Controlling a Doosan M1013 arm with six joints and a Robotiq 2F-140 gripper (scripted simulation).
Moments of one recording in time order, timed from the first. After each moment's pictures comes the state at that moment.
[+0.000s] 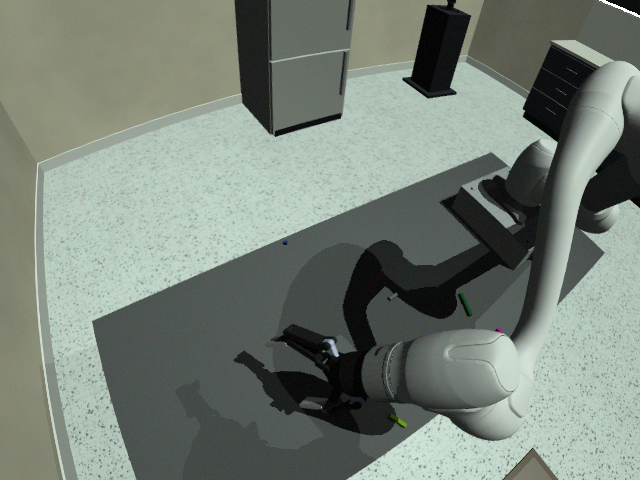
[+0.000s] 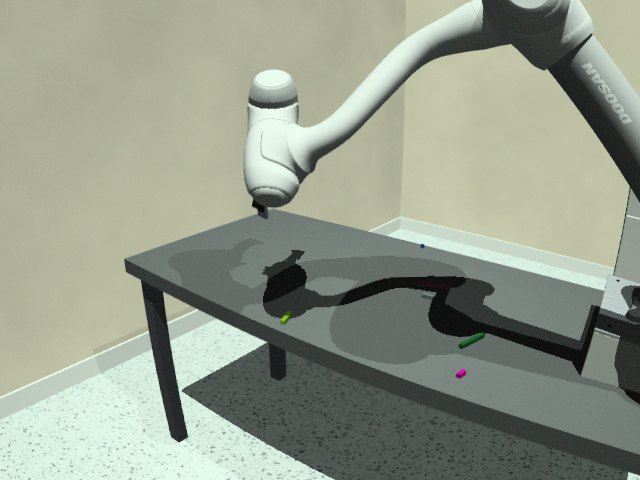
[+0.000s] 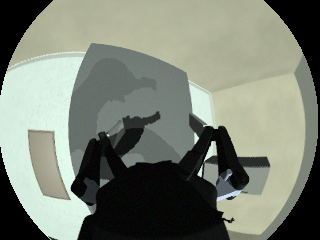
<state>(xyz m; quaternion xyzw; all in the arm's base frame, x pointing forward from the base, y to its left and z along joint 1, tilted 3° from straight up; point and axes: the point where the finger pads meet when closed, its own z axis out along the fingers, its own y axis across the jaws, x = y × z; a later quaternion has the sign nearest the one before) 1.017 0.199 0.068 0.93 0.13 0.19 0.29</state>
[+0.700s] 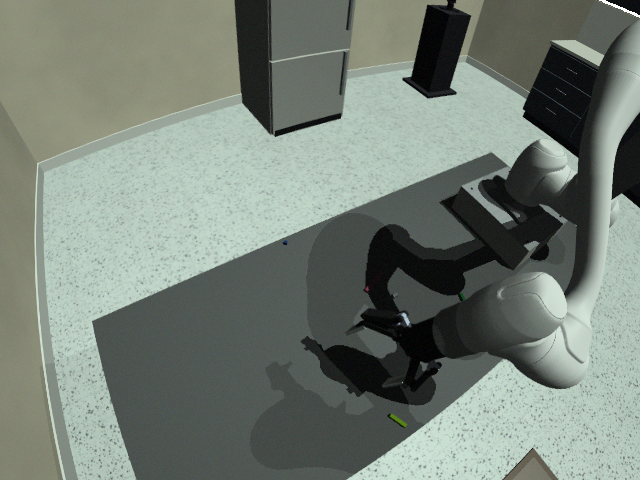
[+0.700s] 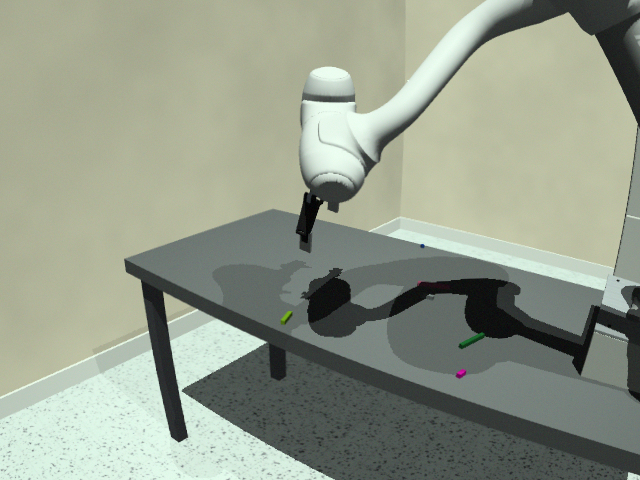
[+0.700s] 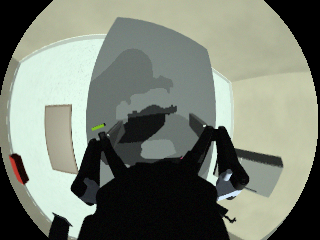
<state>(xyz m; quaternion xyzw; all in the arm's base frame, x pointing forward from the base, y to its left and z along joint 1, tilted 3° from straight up) 0.838 0.231 0.031 0.96 0.14 0.13 0.20</state>
